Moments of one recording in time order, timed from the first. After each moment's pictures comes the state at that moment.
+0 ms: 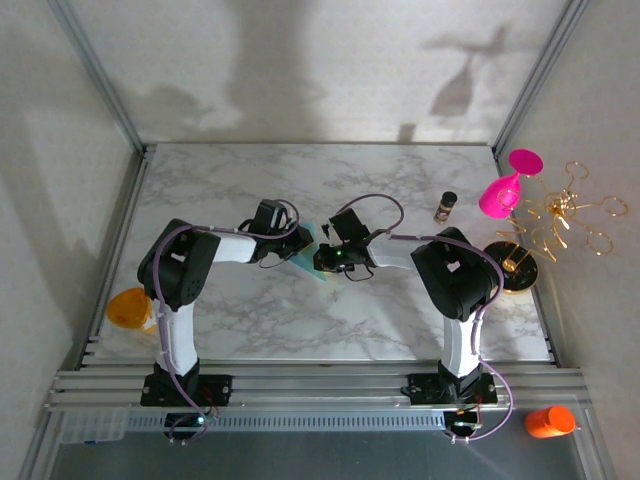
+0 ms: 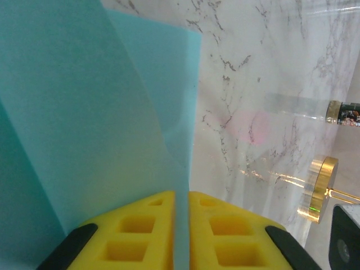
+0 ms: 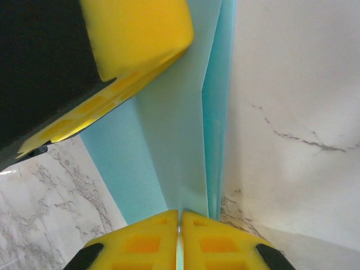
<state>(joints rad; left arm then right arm) -0.42 1.99 1.02 0.20 0.43 -1.00 0.67 1.94 1.08 -0.14 -0.38 0.58</state>
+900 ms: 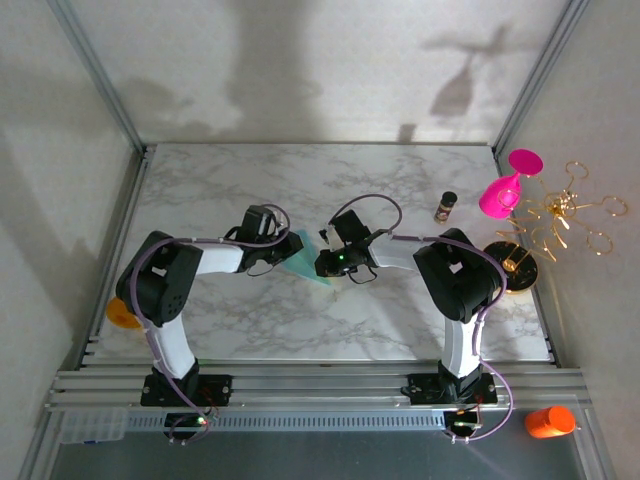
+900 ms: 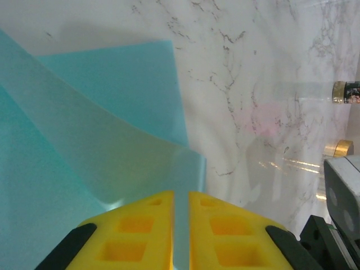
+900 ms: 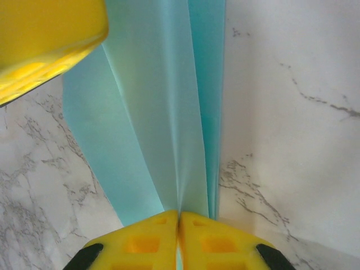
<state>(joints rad) -0.40 1.84 0.86 0.21 0.41 -0.89 0.67 1.92 1.07 -0.21 -0.42 0.41</state>
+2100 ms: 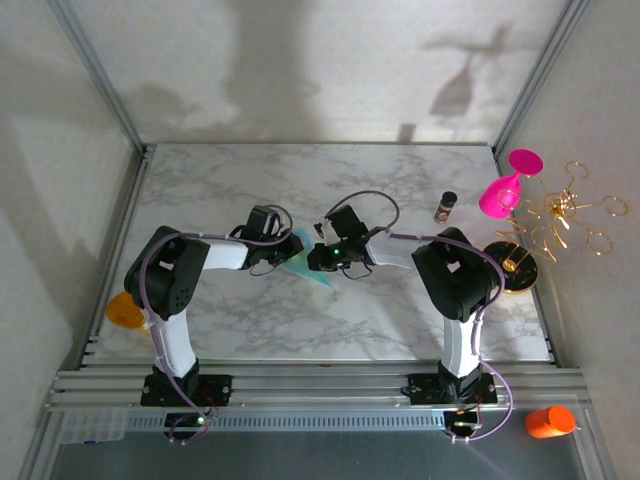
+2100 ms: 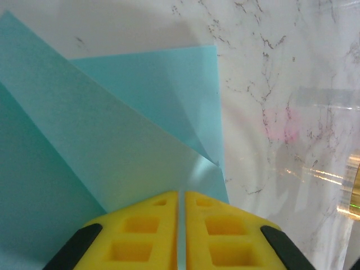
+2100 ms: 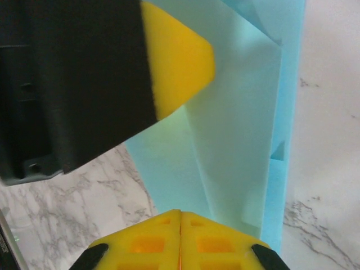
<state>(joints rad) -0.41 1.90 0.91 0.16 0.37 -0.89 0.68 1.94 1.11 -0.15 -0.49 0.50</state>
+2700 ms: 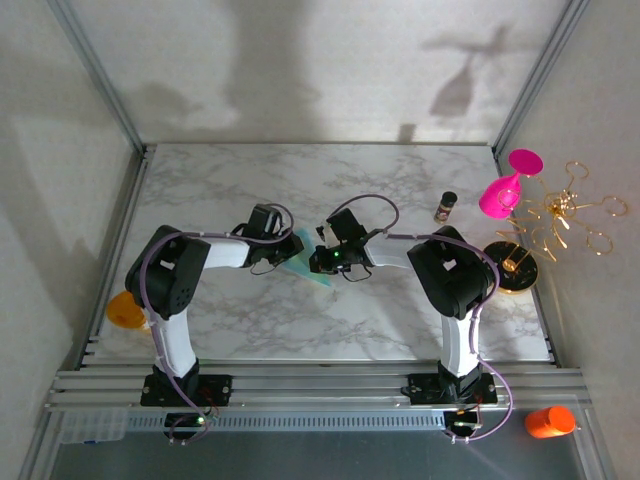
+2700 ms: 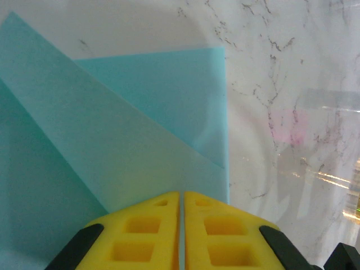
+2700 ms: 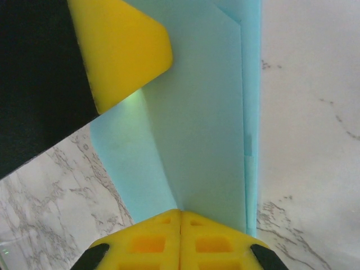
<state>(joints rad) -0.41 1.91 0.95 0.10 0.34 -0.89 0.68 1.96 1.10 -0.14 -0.46 0.53</state>
